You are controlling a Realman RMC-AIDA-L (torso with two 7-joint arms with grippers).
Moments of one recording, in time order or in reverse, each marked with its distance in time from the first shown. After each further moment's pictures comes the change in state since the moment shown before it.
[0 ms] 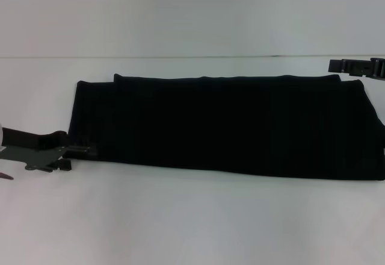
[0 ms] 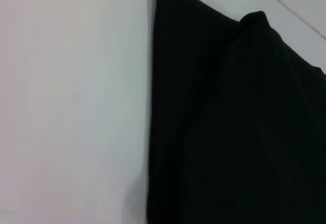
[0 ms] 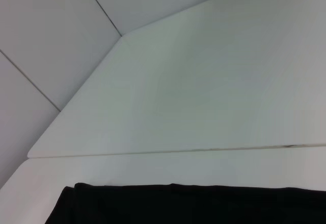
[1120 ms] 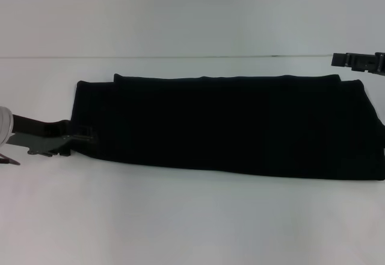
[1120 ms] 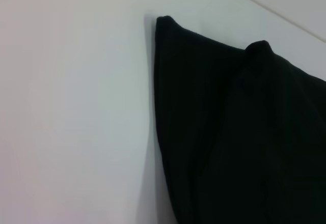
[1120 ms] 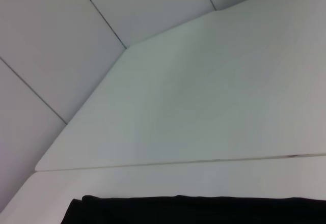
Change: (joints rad) left arm -0.051 -0.004 0.055 -0.016 0.024 -0.114 -0.001; right arm -0.012 -0.004 0.001 0.000 0.046 -0.008 0.000
